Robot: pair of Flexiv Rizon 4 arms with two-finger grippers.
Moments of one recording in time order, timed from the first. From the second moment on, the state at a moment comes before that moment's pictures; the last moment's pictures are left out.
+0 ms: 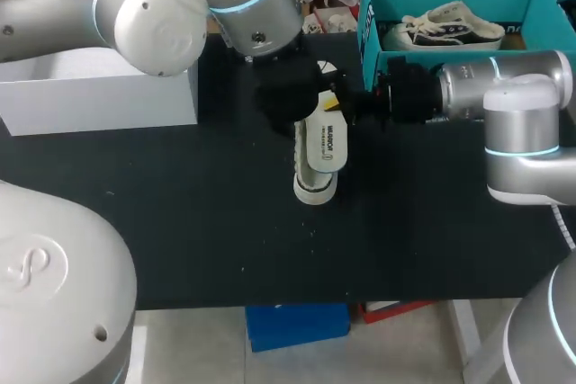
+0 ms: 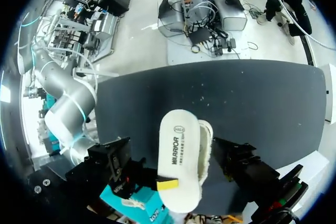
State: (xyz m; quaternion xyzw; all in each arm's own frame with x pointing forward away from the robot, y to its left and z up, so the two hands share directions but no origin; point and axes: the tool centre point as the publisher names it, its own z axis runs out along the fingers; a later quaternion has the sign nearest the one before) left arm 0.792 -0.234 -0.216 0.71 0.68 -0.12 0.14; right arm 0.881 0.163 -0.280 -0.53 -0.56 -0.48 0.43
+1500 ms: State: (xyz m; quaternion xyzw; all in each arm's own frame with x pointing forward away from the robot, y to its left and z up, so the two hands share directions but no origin) left arm 0.924 -0.212 -0.220 0.70 0.70 -0.05 0.12; right arm 0.881 0.163 -0.280 -0.53 -0.56 -0.48 0.43
